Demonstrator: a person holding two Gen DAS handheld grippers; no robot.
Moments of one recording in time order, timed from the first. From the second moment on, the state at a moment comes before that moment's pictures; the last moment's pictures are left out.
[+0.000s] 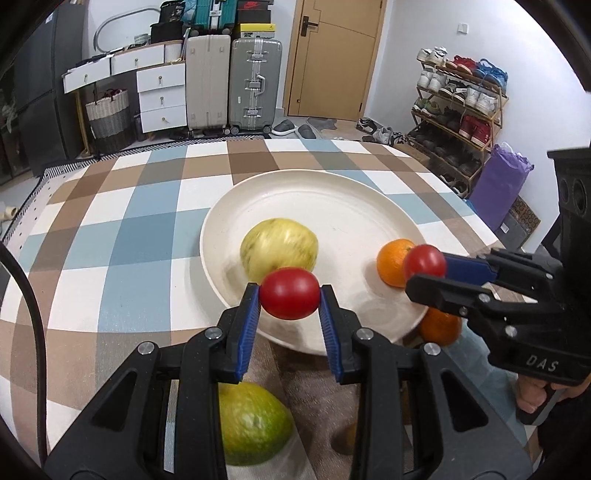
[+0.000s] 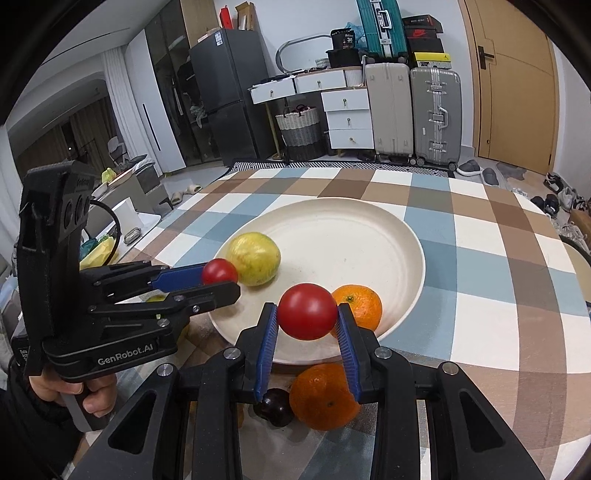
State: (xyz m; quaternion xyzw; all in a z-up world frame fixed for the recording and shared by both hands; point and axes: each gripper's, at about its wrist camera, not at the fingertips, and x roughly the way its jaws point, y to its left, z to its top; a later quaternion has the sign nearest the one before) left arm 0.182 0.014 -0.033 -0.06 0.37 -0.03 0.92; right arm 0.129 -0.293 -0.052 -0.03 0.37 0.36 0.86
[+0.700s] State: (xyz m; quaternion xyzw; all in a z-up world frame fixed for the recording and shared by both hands) left arm 0.174 0.001 -0.030 -0.03 0.36 -0.03 0.93; right arm 0.122 -0.286 -0.056 -0.05 0.35 0.37 0.86
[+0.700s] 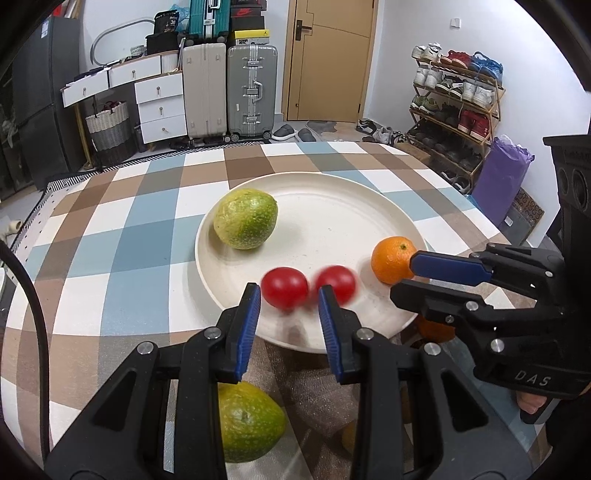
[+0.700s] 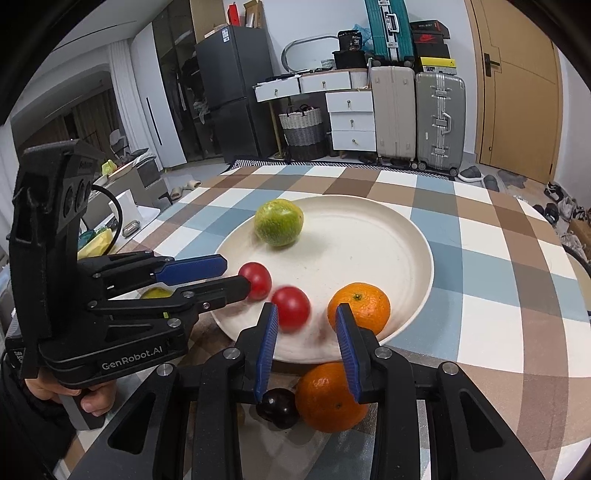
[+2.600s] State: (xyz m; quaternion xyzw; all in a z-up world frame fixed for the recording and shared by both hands) left arm 0.094 0.050 -0.036 -0.08 0.38 0.04 0.92; right arm 0.104 -0.328 -0.066 -0.02 0.39 0.32 0.86
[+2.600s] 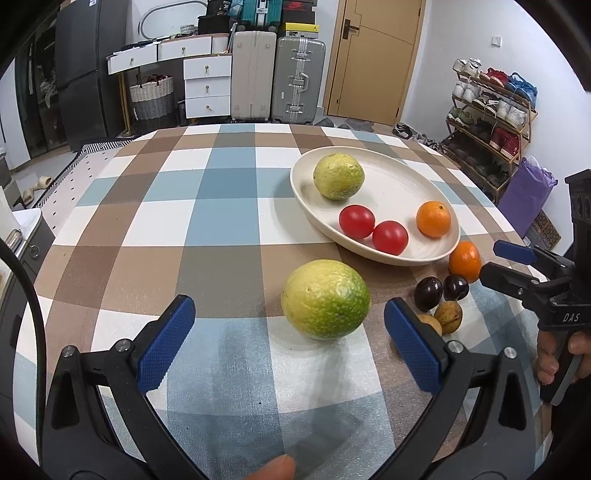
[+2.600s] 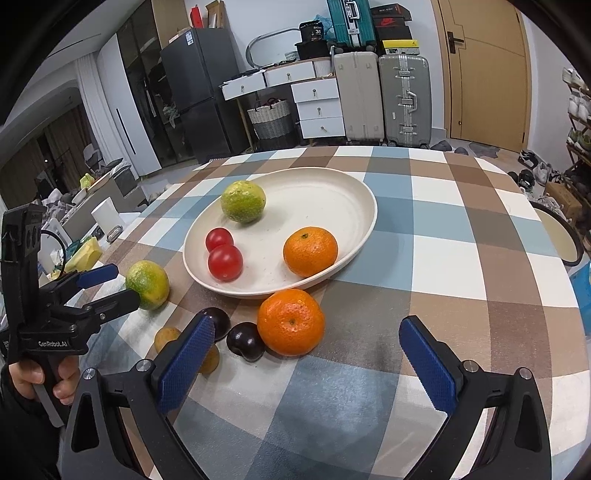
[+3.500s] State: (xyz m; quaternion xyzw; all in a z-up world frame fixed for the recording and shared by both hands) left arm 0.112 0.046 -0.049 -0.09 0.41 0.03 0.91; right arm 0.114 -0.322 -0.076 0.01 0.43 0.34 0.84
